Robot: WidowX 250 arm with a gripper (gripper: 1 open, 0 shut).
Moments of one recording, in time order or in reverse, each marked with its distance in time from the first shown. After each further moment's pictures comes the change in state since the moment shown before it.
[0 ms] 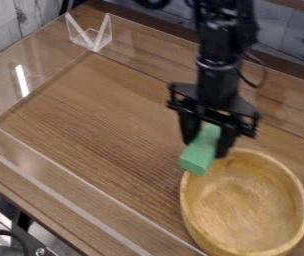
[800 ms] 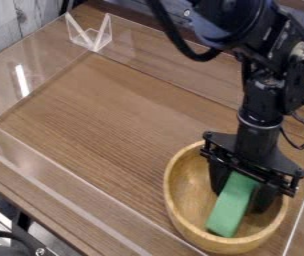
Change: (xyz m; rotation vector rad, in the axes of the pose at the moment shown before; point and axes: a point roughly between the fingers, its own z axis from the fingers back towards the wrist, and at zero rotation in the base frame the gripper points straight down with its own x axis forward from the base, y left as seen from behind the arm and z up) arm -0.017 -0.040 -0.032 0.006 0.044 -0.006
